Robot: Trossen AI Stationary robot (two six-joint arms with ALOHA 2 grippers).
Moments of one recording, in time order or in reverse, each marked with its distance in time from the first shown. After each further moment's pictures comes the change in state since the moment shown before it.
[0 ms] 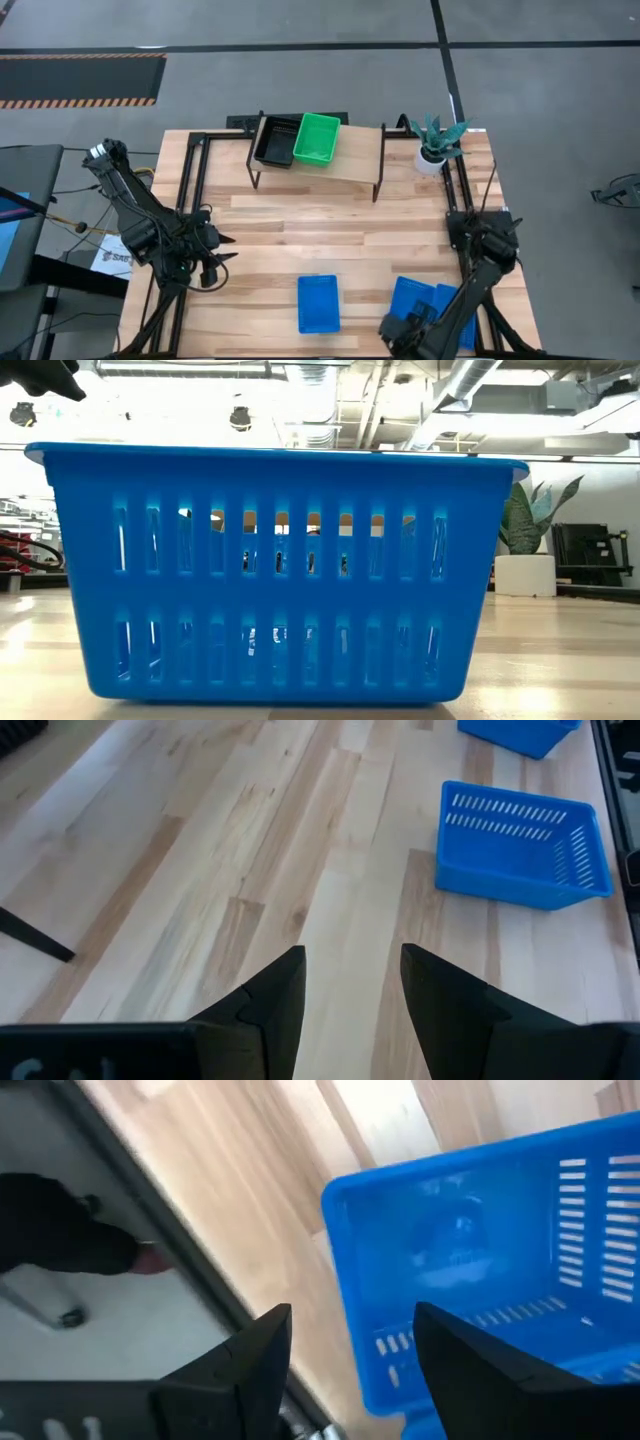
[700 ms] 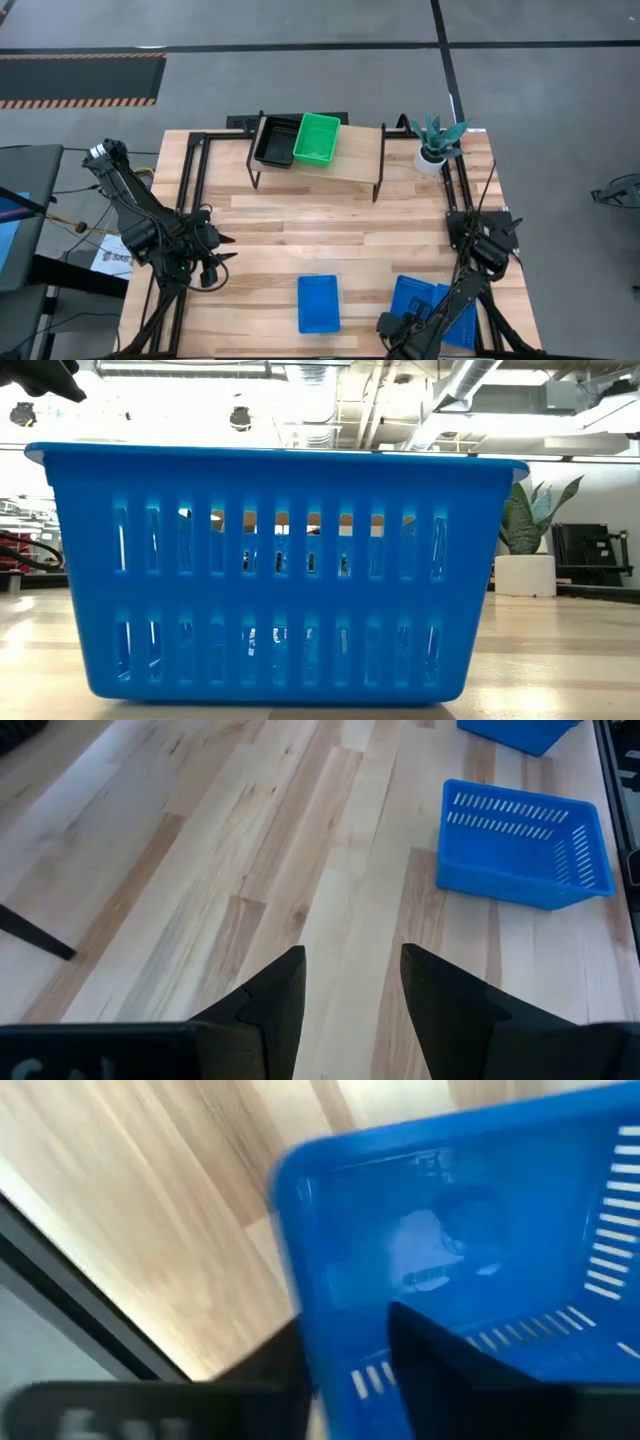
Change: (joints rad) left arm 0.000 0.000 0.000 -0.005 0.003 -0.004; right arm -0.021 0.075 -0.135 0.057 -0.092 -0.088
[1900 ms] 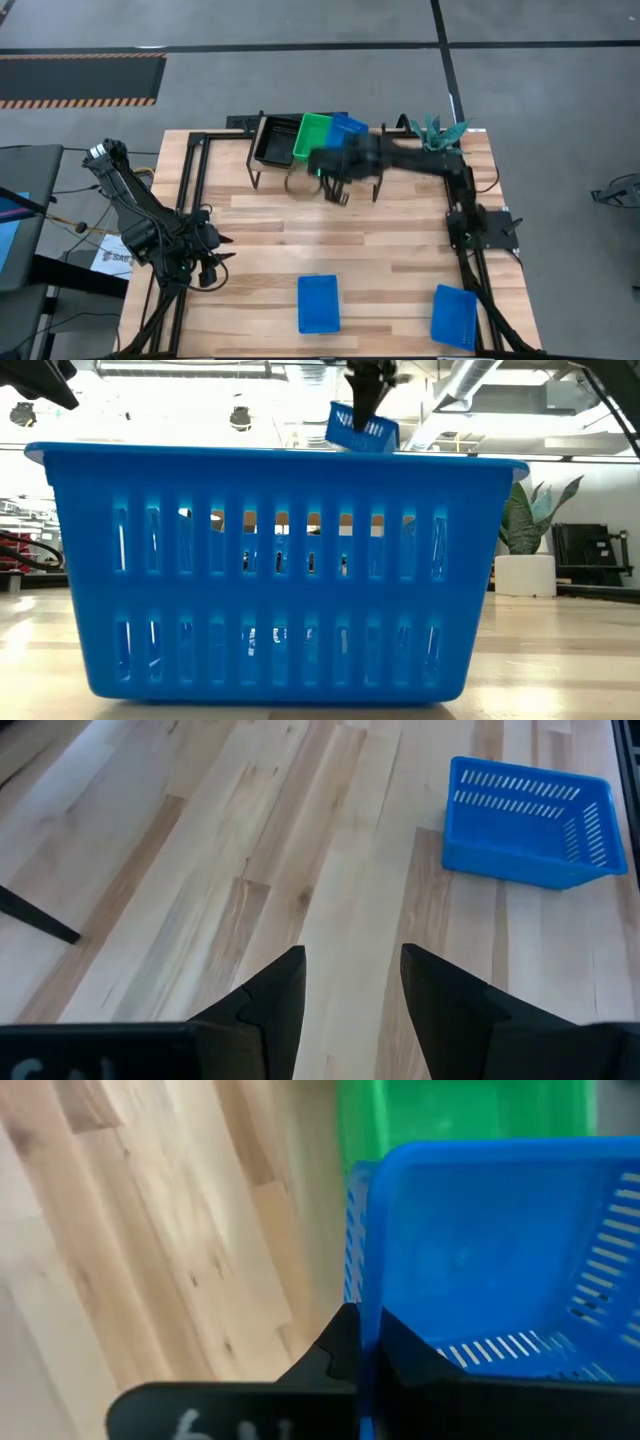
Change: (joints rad) left arm 0.000 0.000 0.000 -0.035 0.037 -0.014; right arm -0.935 -0.148 0.588 -0.251 0.469 -1.203
